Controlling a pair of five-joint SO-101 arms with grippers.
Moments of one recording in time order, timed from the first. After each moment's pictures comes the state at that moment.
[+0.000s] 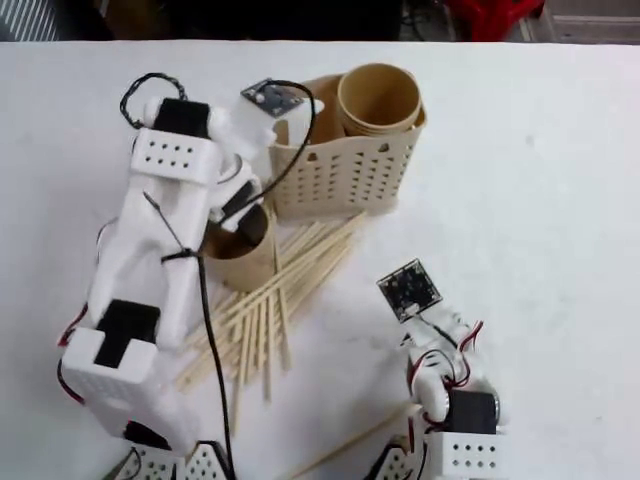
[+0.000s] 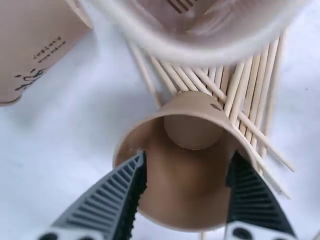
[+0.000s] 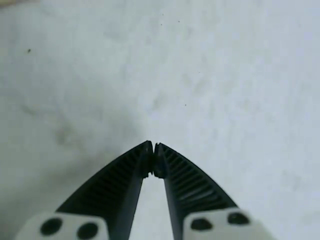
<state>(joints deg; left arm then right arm) 5.5 13.7 -17.7 100.1 -26.0 -0.6 -102.4 96.4 67.6 36.3</state>
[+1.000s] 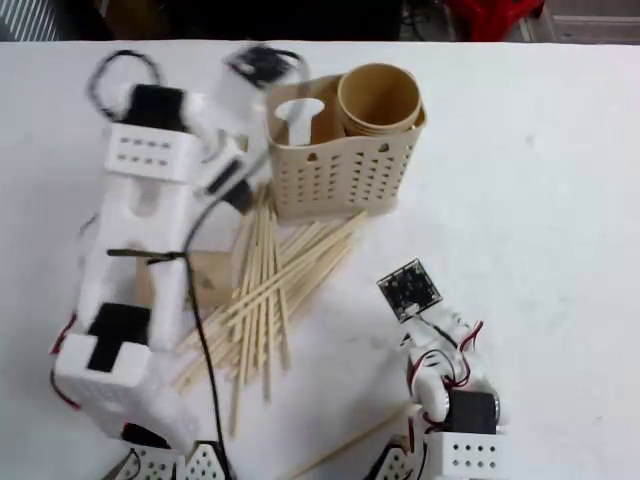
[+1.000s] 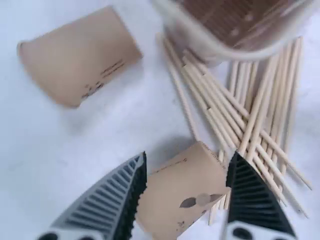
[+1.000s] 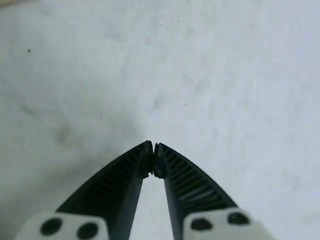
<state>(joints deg) 2.0 12.1 -28.1 102.0 -28.1 -0.6 -102.4 96.4 67.6 36.3</state>
